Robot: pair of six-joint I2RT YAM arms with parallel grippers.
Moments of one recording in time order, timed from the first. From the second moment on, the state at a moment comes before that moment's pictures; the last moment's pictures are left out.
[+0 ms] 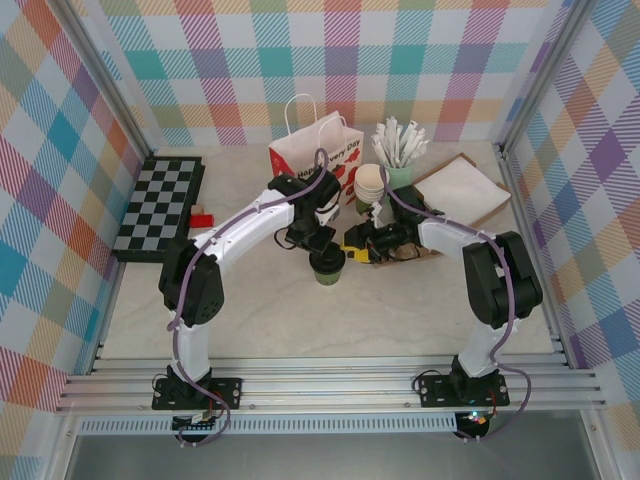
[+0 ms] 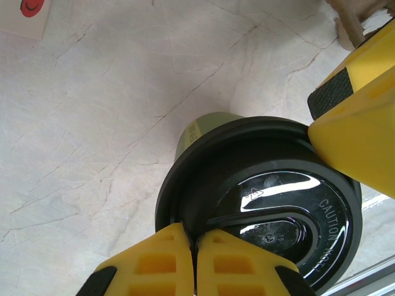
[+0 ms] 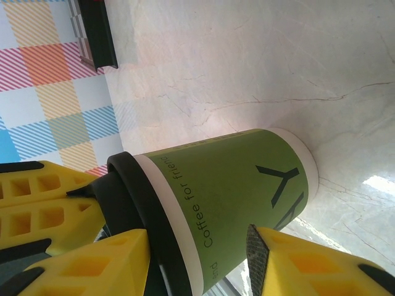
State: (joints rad) left arm -0.69 1.96 1.78 -1.20 0.07 -0.21; right arm 0.37 1.78 1.09 -0.35 -0.93 0.68
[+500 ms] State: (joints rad) left arm -0.68 1.88 1.64 -1.07 0.08 -0.31; right arm 0.37 1.79 1.07 -0.29 -0.91 0.69
